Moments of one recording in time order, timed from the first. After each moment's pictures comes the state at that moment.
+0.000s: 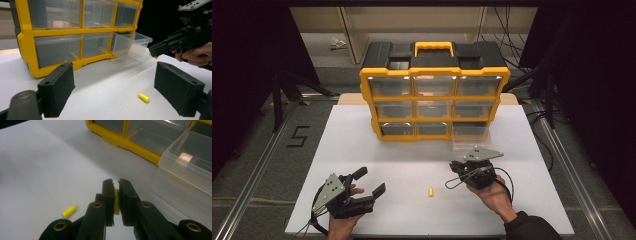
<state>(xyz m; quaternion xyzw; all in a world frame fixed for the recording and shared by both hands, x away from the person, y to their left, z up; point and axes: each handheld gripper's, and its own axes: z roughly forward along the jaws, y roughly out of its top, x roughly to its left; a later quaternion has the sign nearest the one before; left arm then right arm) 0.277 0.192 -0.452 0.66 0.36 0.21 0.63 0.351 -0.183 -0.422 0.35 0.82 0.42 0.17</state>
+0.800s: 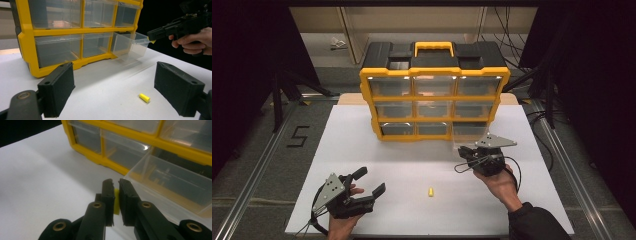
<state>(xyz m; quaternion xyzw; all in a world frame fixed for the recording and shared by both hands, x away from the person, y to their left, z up) 0.277 0.192 -0.452 0.66 0.36 0.21 0.63 0.371 -0.203 -0.400 0.37 0.79 0.44 0.20</state>
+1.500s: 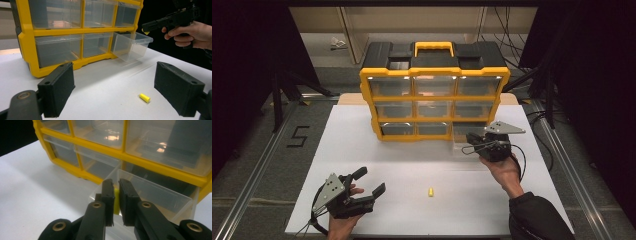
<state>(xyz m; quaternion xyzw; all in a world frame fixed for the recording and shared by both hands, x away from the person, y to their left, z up) 0.278 0.192 -0.452 0.66 0.36 0.21 0.63 0.400 -0.221 -0.391 0.41 0.76 0.45 0.23</state>
